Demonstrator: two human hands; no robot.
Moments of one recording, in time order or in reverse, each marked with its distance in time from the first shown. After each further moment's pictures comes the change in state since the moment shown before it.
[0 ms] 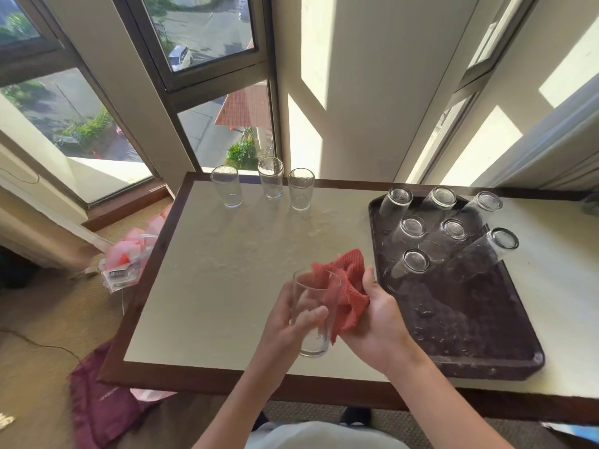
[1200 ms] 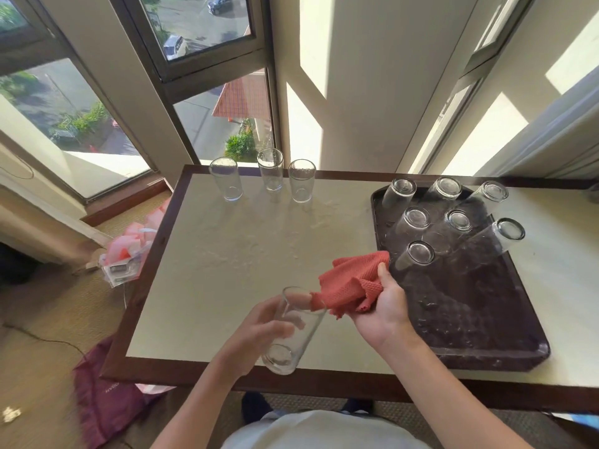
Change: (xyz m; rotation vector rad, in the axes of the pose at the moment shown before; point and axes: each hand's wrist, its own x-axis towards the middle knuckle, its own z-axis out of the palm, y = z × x) left_hand 0.007 -0.027 -0.059 -0.024 -0.260 -0.112; right_hand 0.039 -0.001 -0.027 -0.024 0.378 -0.222
